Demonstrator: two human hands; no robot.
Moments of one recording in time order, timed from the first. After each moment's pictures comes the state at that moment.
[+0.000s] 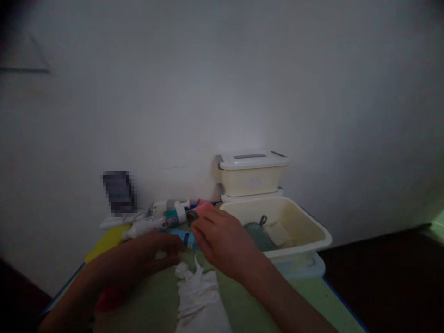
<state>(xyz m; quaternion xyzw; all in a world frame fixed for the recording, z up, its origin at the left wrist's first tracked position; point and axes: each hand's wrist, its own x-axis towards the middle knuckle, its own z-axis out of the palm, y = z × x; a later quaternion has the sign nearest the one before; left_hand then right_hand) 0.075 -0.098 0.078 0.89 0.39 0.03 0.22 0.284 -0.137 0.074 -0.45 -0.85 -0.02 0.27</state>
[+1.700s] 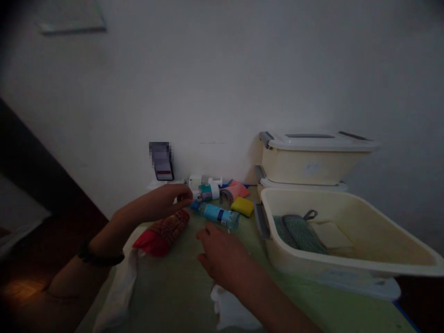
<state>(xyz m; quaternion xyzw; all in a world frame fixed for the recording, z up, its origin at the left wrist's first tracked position) 0.010 -0.063 0.064 0.88 0.45 0.12 0.10 0.206 -0.139 0.020 -0.46 -0.86 0.19 0.08</state>
